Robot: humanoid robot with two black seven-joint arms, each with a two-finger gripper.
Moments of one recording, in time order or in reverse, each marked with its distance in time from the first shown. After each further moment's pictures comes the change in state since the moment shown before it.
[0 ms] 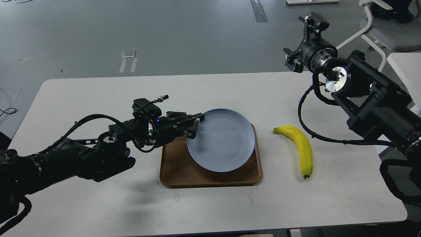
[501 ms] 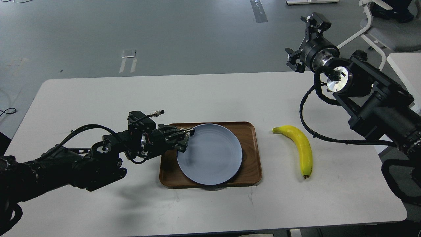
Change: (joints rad) left arm 0.038 0.022 0.074 0.017 0.000 0.001 -0.003; right arm -0.002 -0.009 -0.003 0.002 0.000 -0.004 -0.001
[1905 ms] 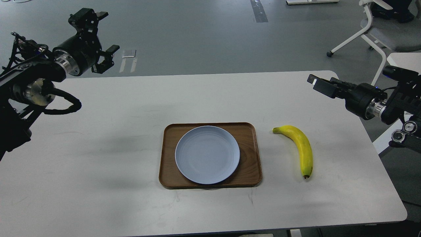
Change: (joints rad) left arm -0.051 0.289 -0.723 -0.024 -1.298 -0.534 0.279; right arm -0.036 -0.597 -0.611 0.478 -1.030 -0.078 0.278
